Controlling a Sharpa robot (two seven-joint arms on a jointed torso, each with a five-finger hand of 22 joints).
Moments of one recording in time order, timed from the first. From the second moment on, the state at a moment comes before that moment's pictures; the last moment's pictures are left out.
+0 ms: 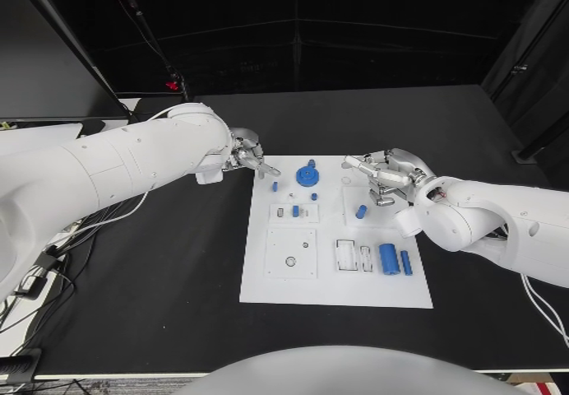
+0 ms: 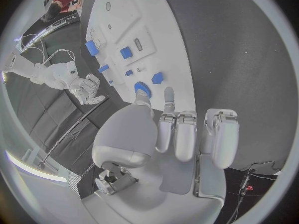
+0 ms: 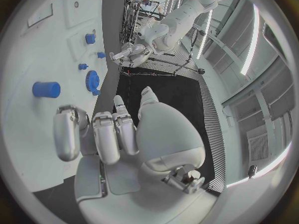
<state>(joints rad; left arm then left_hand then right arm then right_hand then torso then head) 1.42 -0.36 -0.24 0.89 -1.01 0.24 -0.19 1.20 0.12 -0.23 0.29 0.06 0.90 0.09 0.49 0.68 1.47 0.04 1.57 1.31 1.47 0.00 1.57 1.31 0.01 1.47 0.12 1.57 1.31 1.16 -0.99 -0.09 1.63 -0.31 -0.37 0.20 1.30 0.11 -0.18 0.29 0.21 0.75 0.20 0.24 0.07 1.47 0.13 1.57 1.31 1.47 0.07 1.57 1.31 0.04 1.44 0.19 1.42 1.31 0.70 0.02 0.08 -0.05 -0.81</state>
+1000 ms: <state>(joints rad) 1.41 -0.30 -0.24 0.84 -1.03 0.27 -0.23 1.17 0.15 -0.31 0.29 0.14 1.07 0.04 0.40 0.67 1.47 0.00 1.57 1.31 1.46 -0.04 1.57 1.31 0.01 1.47 0.08 1.57 1.31 1.16 -0.99 -0.09 1.63 -0.31 -0.37 0.19 1.30 0.11 -0.18 0.29 0.21 0.75 0.20 0.24 0.07 1.47 0.13 1.57 1.31 1.47 0.07 1.57 1.31 0.04 1.44 0.19 1.42 1.31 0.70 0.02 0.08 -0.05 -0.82</state>
